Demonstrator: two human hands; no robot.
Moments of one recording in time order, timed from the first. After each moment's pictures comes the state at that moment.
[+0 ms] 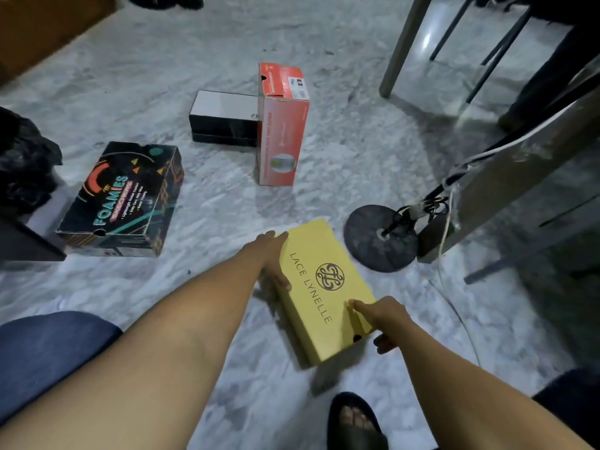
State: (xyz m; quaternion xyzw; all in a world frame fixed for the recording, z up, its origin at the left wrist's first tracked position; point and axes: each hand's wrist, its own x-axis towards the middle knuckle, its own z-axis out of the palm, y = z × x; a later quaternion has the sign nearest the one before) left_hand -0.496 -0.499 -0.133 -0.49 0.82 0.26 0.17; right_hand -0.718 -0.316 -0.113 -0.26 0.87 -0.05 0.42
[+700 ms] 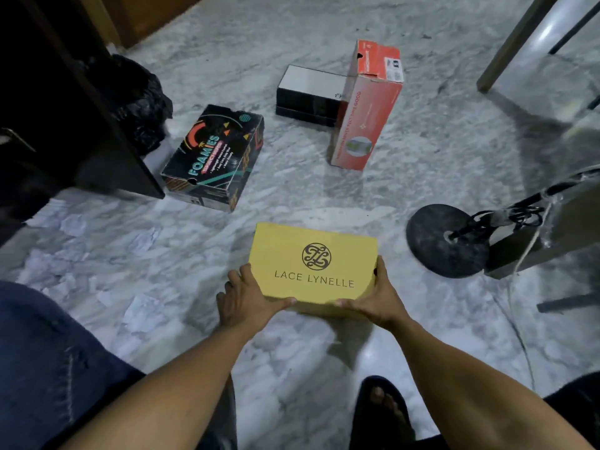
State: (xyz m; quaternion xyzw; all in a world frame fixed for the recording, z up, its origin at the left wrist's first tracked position) left_hand -0.370 -0.313 -0.159 -0.78 0.57 0.25 -0.03; right_hand -0.649 -0.326 -0.152 -0.53 0.65 -0.27 0.48
